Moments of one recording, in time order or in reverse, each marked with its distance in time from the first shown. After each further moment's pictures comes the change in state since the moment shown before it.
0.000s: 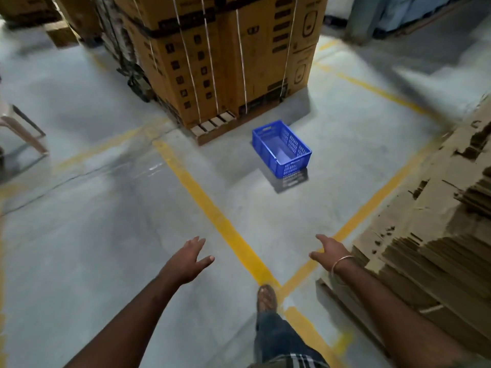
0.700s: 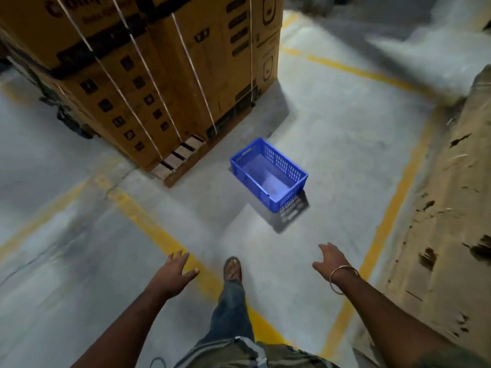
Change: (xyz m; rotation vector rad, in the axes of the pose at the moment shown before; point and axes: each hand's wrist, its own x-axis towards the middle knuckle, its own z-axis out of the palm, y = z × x) left_hand 0.492 -0.003 -0.213 0.153 -0.173 -0.008; right_hand 0.413 -0.100 -0.127 0.153 -0.012 0.267
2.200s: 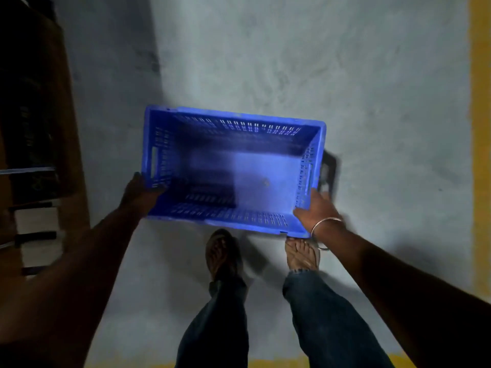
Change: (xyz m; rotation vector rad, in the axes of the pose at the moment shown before) left_hand 0.988 0.206 -0.052 -0.037 -0.203 -0.006; right_hand 0.714 -0.111 0.083 0.748 0.053 0.698
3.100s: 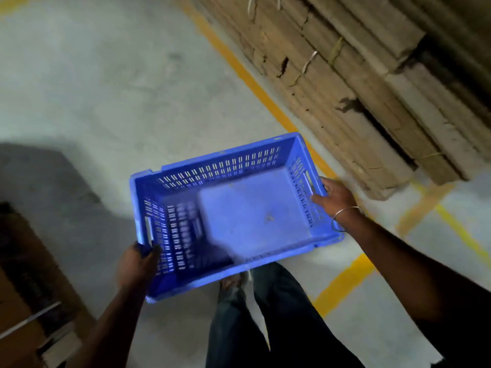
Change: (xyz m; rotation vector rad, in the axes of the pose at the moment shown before) left_hand -0.342 0.159 -0.045 0.406 -0.020 0.497; right_hand -0.313 0.191 -0.286 0.549 0.459 0.102
